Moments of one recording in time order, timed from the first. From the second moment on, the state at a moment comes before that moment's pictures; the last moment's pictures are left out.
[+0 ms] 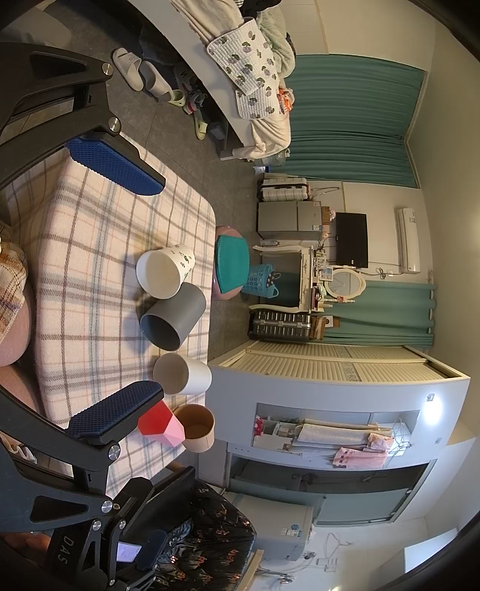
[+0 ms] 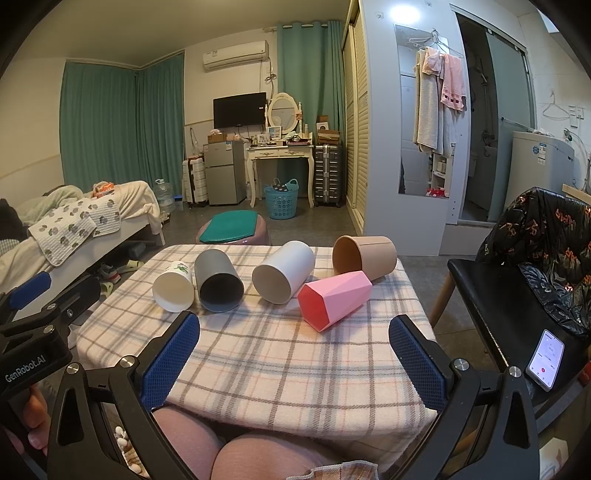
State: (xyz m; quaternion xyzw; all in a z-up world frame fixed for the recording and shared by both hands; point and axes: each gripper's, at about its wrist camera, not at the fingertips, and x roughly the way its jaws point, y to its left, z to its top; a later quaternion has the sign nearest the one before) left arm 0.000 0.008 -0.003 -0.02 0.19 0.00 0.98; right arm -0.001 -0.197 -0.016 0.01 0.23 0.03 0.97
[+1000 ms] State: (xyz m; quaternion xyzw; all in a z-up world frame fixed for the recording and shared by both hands) left arm 0.017 0.024 0.019 -0.04 0.19 0.00 0.98; right arm 0.010 -0.188 0.002 0.00 0.24 0.03 0.97
